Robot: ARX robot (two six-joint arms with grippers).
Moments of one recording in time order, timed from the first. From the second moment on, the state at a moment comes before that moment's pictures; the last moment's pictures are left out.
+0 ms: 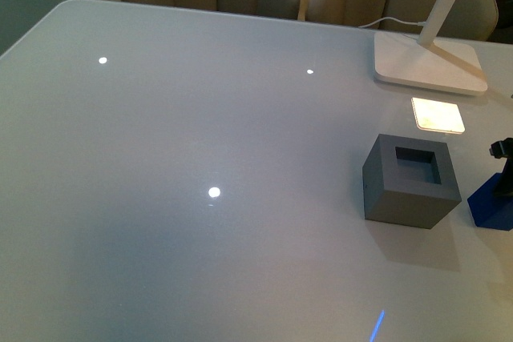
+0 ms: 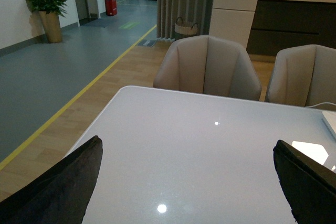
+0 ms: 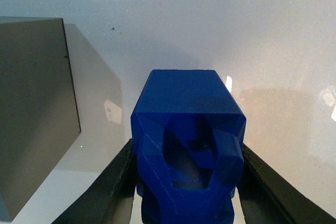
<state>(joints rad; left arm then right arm) 0.00 0.00 0.01 0.00 0.00 -0.01 -0.17 2.17 1.21 -0.39 -0.02 -0.09</state>
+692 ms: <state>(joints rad) 0.00 0.00 0.01 0.00 0.00 -0.01 0.02 1.90 1.21 -0.53 -0.05 0.05</state>
